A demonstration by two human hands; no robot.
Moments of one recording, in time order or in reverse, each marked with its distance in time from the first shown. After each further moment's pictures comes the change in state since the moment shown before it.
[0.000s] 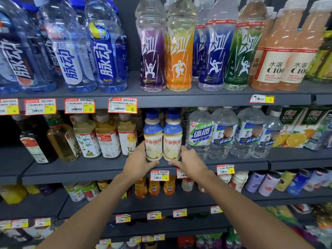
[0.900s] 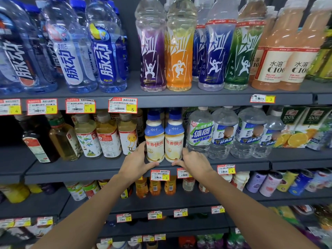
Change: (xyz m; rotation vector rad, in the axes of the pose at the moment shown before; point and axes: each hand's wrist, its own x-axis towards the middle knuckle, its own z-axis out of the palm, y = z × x) left_hand -0.003 -0.008 -0.006 0.161 -0.061 0.008; right_hand 0.006 0.021 0.005 -0.470 0.117 -0.230
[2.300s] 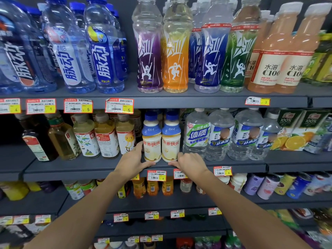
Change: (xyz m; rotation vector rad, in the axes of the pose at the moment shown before) left_hand 0.005 -0.005 -0.003 0.052 -0.032 0.009; right_hand 0.004 0.003 0.009 -0.232 0.001 -0.185
